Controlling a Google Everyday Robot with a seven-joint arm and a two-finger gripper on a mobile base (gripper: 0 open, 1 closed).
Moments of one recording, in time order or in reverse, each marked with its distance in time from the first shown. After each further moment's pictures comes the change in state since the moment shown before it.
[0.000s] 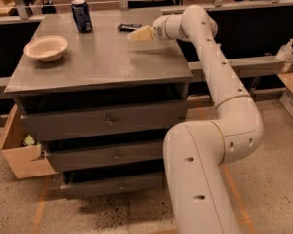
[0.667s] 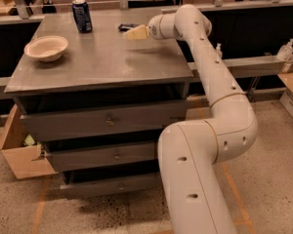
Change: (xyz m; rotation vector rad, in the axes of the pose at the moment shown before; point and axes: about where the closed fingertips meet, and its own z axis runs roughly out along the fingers) arm -0.001 0.007 0.014 0.011 0.022 0.061
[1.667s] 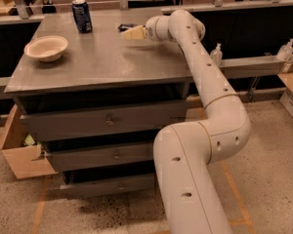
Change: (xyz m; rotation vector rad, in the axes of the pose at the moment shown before) arm 0.000 -0.012 0.020 0.072 -0.034 -0.010
